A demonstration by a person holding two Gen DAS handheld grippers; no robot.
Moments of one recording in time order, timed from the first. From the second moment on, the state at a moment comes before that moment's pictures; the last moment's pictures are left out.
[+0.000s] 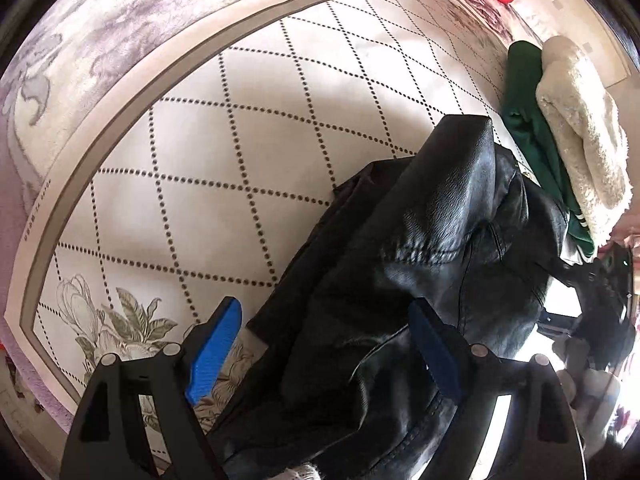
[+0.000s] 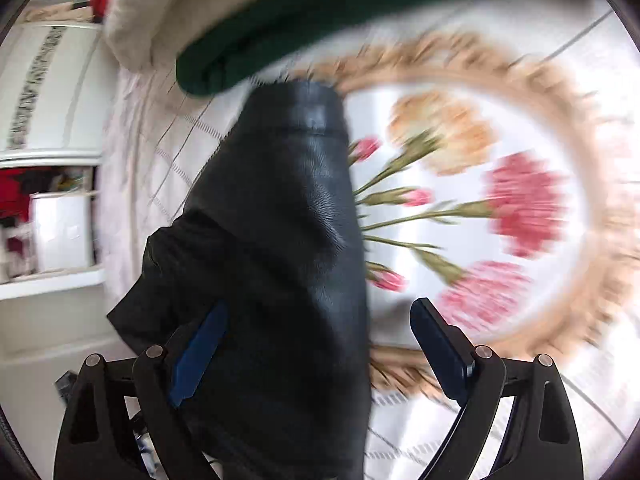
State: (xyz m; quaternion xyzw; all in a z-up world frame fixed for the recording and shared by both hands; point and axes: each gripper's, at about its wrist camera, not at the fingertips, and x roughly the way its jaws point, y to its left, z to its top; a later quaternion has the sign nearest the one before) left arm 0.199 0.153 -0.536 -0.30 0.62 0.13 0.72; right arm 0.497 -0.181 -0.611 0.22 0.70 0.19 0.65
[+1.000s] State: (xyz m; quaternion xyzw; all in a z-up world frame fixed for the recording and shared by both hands) left arm 0.211 0.024 -0.542 -0.20 0.66 0.10 0.71; right arm 0.282 -0.358 -0.519 0.18 0.78 -0.03 0.60
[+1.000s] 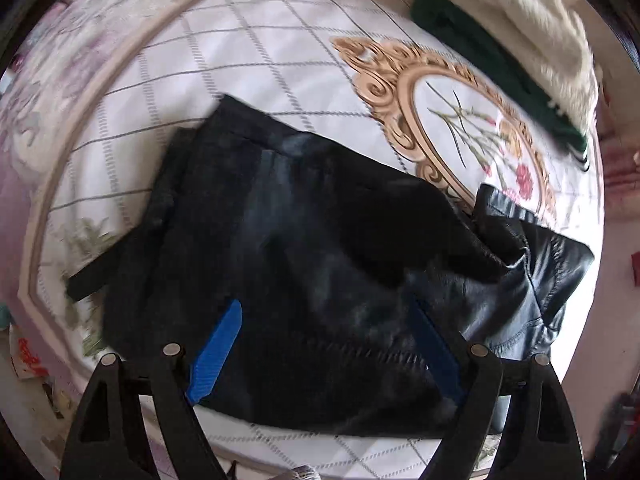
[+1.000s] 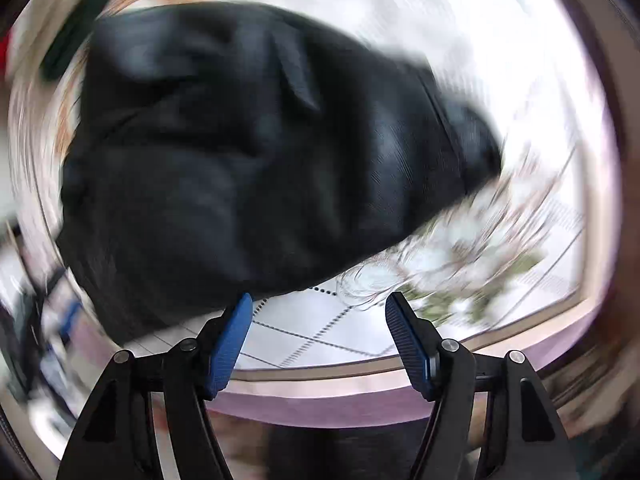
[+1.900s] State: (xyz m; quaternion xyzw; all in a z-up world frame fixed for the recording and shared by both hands) left arm 0.296 0.015 -0.548 -0.21 0.65 0.11 0.72; right arm 0.412 -0.314 -0.492 0.12 0.66 0.06 0.74
